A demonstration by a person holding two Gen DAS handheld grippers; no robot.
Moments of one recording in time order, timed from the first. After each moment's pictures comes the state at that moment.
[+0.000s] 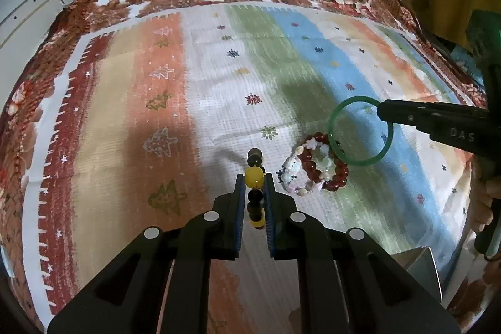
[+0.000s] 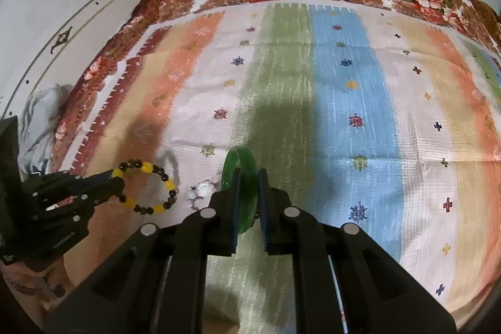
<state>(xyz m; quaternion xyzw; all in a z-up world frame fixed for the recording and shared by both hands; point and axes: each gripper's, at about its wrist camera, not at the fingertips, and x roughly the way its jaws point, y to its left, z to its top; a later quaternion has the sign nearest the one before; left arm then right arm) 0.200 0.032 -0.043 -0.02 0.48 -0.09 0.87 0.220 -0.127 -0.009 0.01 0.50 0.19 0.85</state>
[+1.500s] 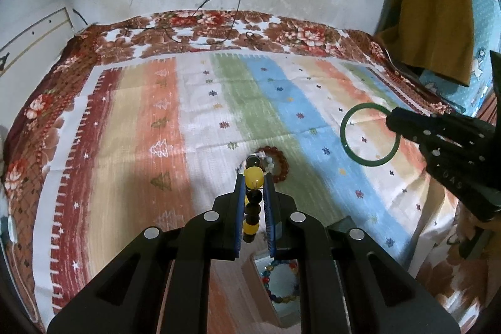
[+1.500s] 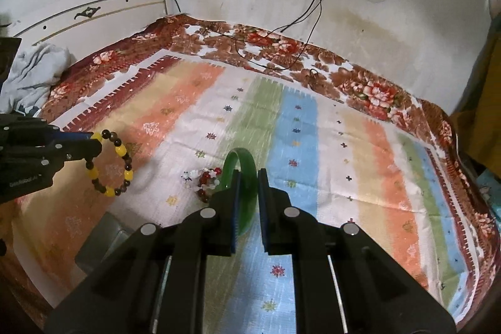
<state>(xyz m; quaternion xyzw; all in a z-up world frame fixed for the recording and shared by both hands) 0.094 0.017 0.025 -0.04 0.39 -0.11 0.91 0.067 -0.121 0.073 -0.16 0.33 0.14 0.92</state>
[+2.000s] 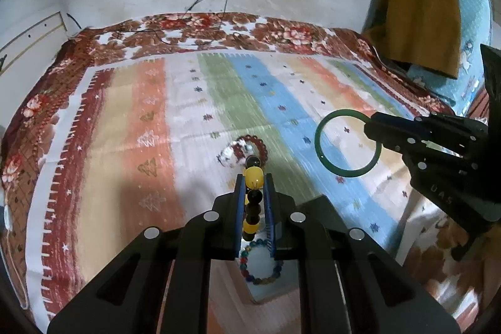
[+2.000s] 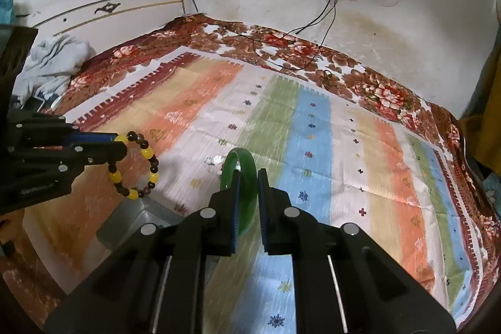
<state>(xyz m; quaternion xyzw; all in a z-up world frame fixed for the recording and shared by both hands) 0.058 -0.004 0.023 -0.03 0.38 -0.13 0.92 0.026 -0.116 0.066 -0.17 0.33 0.17 0.91</state>
